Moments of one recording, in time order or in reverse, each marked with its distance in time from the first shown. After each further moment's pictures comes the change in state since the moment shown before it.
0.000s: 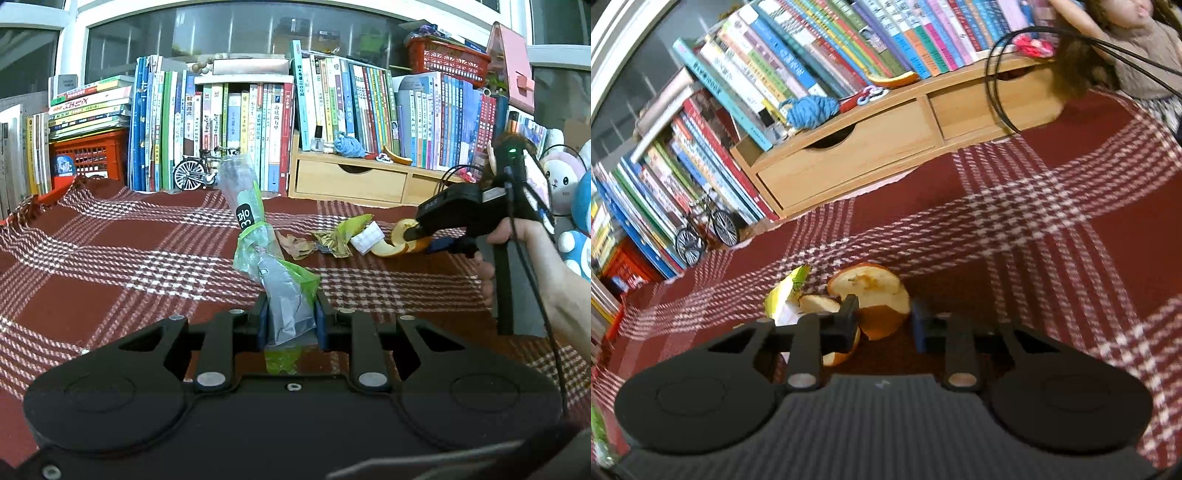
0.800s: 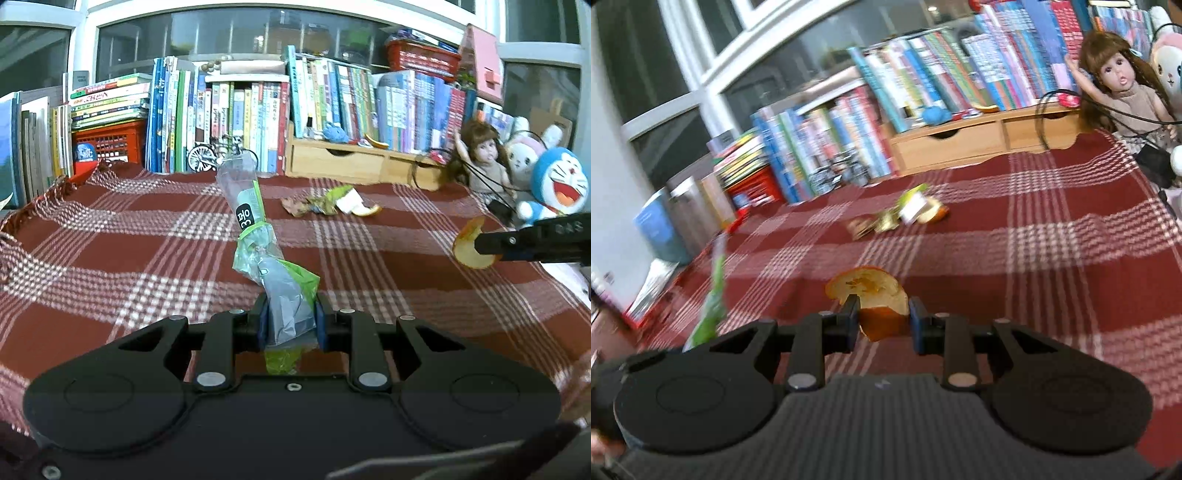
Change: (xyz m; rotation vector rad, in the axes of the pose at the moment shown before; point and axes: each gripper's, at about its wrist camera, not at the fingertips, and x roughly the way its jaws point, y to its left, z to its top) left arm -0.127 0.014 -0.054 0.022 0.040 -0.038; right arm -0.228 0.001 -0.122 -0.275 -0.019 0.267
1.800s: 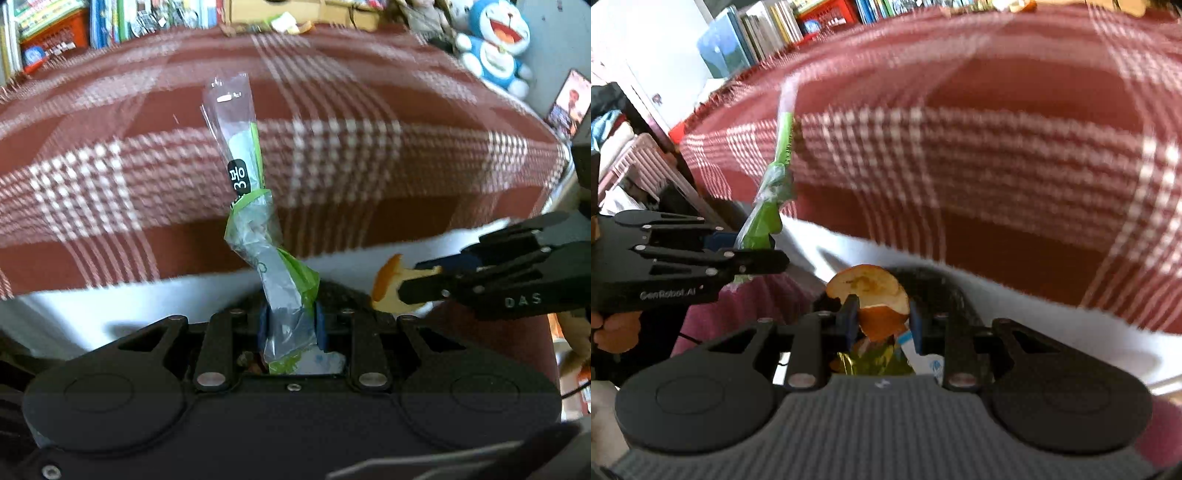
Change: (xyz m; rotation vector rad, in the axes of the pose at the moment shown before) left arm -0.043 -0.013 -0.149 0.134 0.414 -0.133; right arm -0.006 0.053 -0.208 -0.136 0.395 0.112
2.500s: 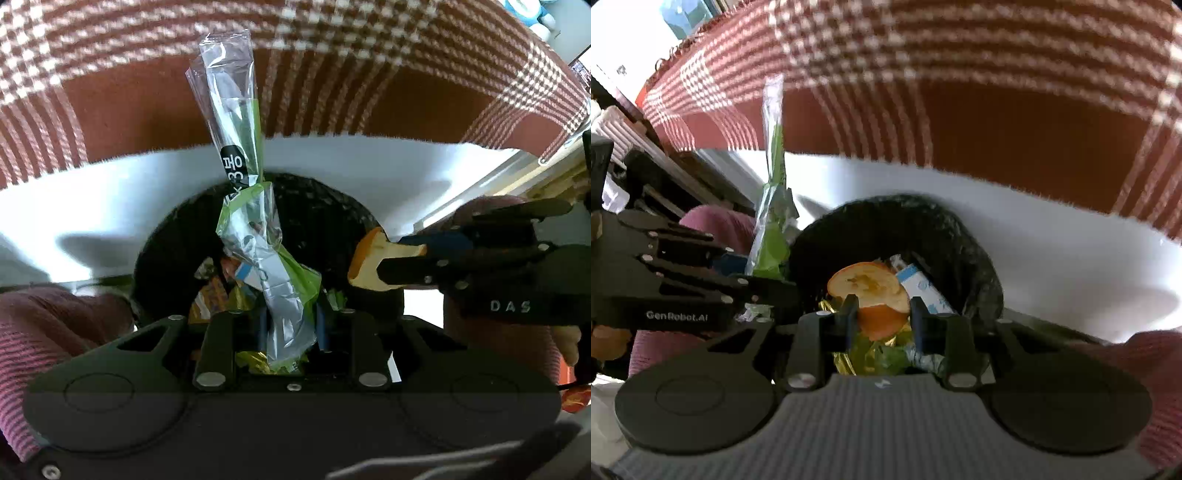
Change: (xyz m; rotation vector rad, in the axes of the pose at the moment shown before) left arm 0.076 0.005 -0.032 -0.076 0.306 -0.106; right arm 0.055 -0.011 -0.035 0.070 0.155 -0.034
